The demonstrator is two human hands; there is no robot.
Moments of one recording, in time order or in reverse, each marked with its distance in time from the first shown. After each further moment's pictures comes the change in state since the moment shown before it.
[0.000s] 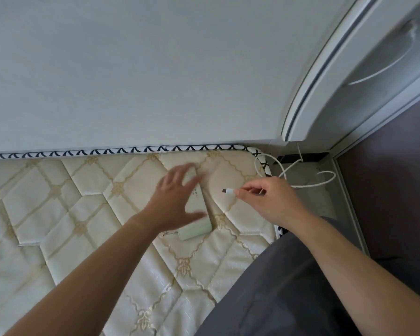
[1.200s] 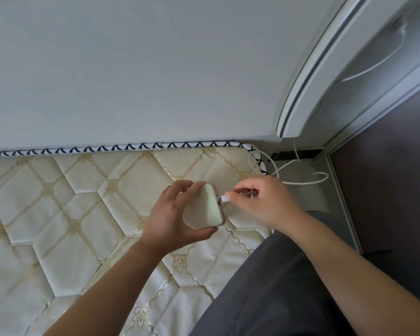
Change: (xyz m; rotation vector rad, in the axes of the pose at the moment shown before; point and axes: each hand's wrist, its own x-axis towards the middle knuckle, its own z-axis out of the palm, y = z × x) left_hand -0.040 0.037 0.004 -0.306 0.325 0.029; right_hand -0.014 -0.012 0.005 -0.003 0.020 -0.116
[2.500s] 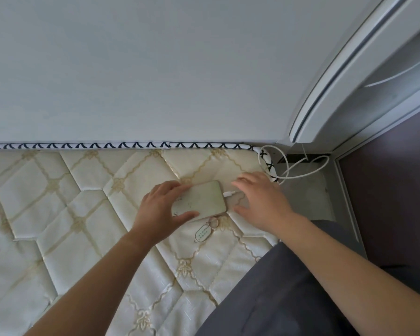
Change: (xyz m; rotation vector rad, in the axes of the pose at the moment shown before) left_hand 0.007 -0.061 0.003 0.166 -0.087 -0.196; right_hand 0.036 0.027 0.026 -0.600 -0.174 -0.106
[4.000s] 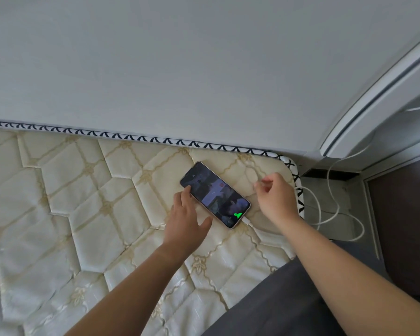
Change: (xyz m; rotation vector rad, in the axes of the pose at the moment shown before) left_hand -0.026 0.025 0.023 -0.186 0.065 -0.389; right_hand 0.036 -0.007 0.023 0.522 0.314 0.402
